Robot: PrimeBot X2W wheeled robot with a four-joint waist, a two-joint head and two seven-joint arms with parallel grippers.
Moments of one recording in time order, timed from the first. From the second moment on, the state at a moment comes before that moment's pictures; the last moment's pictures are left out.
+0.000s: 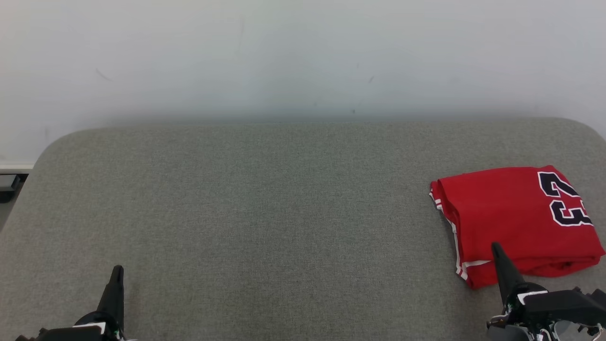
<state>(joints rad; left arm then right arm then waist) -0.09 0.05 0.05 0.32 -1.49 -0.11 0.09 -0.06 -0.04 -0.14 0.29 1.50 0.11 0.10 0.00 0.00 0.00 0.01</state>
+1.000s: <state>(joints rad) -0.09 0.04 0.09 0.30 -1.59 -0.12 0.11 -0.09 -0.04 -0.14 0.30 1.60 0.12 0.11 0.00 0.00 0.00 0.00</state>
